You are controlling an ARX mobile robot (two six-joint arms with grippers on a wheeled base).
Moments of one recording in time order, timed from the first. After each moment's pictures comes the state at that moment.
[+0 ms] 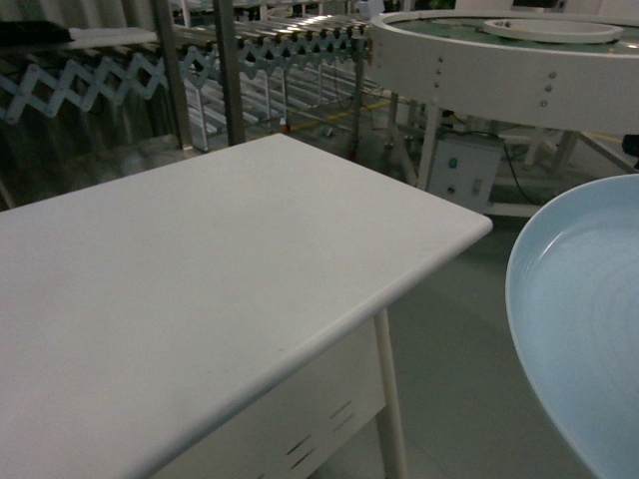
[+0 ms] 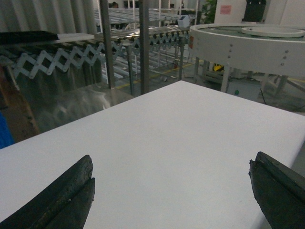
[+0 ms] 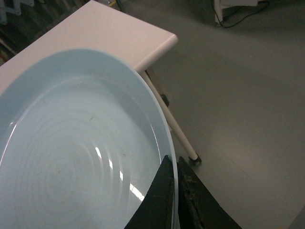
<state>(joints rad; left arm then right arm) 0.00 0.01 0.01 0.00 0.00 0.00 -0.17 0.80 0.35 -0.02 -0.38 0.16</state>
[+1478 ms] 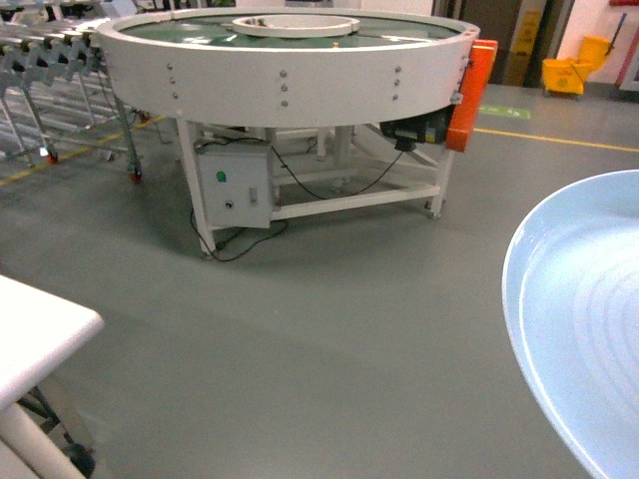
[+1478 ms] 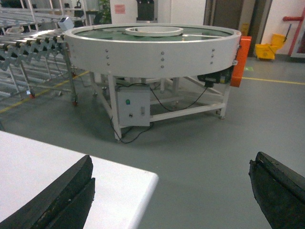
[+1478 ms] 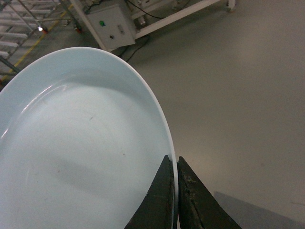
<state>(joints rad) 0.00 0.01 0.01 0.00 0.00 0.00 -0.17 0.80 0.35 -0.02 -0.38 0.16</state>
